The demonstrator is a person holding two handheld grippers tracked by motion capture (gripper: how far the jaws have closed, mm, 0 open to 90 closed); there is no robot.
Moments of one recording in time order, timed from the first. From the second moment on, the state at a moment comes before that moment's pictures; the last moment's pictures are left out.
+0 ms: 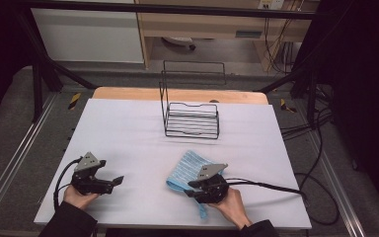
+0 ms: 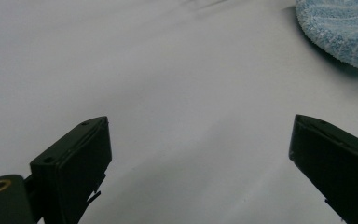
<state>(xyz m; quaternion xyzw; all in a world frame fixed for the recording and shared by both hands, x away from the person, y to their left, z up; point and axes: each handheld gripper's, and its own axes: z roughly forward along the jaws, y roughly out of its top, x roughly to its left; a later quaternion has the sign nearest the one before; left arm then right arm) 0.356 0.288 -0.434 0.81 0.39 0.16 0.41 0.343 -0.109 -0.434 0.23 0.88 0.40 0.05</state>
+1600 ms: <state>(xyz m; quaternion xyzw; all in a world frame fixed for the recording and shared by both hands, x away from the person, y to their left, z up) 0.366 0.152 -0.412 0.84 0.35 0.09 0.41 0.382 -0.191 -0.437 0.41 0.80 0.41 0.14</state>
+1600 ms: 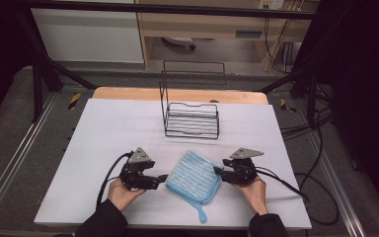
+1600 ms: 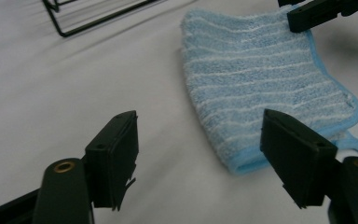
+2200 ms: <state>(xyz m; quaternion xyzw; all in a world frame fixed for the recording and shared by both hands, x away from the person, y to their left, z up) 0.365 0.124 -0.443 0.86 0.35 0.02 0.38 0.385 -0.185 -0.447 0.43 0.81 0.38 0.13</state>
